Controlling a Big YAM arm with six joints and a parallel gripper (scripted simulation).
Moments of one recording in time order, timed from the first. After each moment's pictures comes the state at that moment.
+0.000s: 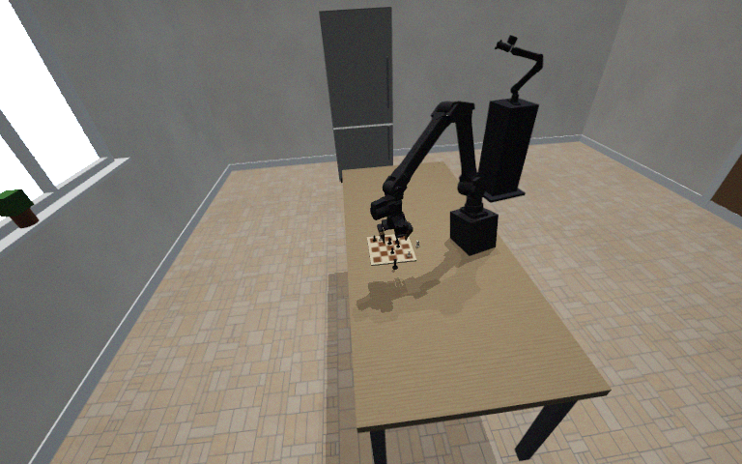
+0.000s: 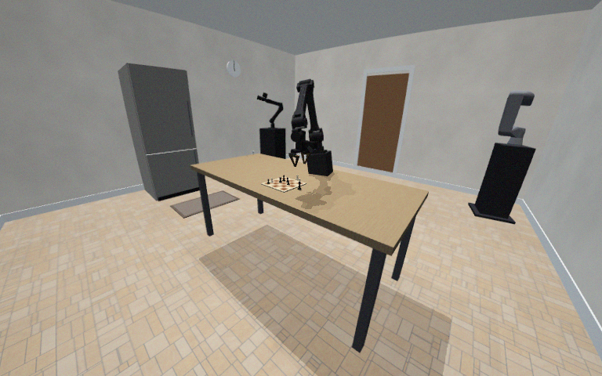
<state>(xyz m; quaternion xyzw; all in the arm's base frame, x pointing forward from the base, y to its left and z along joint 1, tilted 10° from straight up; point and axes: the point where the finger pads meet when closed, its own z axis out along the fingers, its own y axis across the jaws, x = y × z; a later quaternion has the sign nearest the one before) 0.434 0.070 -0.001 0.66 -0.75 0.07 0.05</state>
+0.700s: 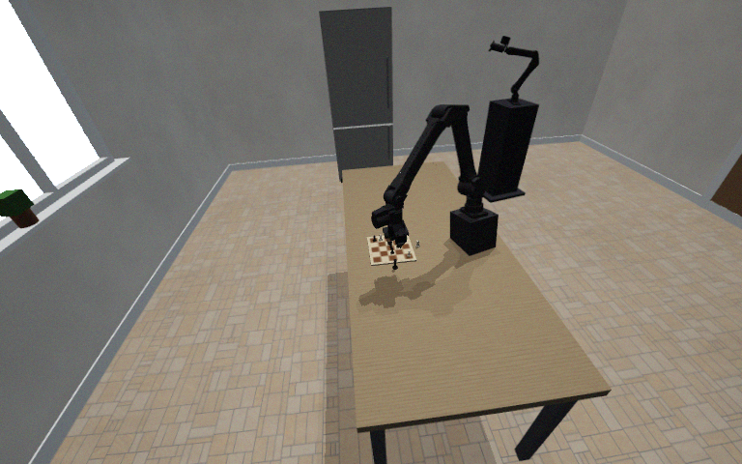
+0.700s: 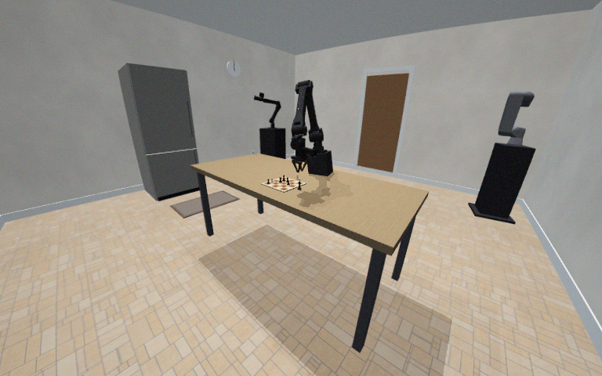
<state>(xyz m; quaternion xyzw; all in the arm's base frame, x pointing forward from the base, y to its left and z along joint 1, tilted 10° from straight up) 0.430 0.060 -0.043 0.65 -0.75 0.07 0.05</state>
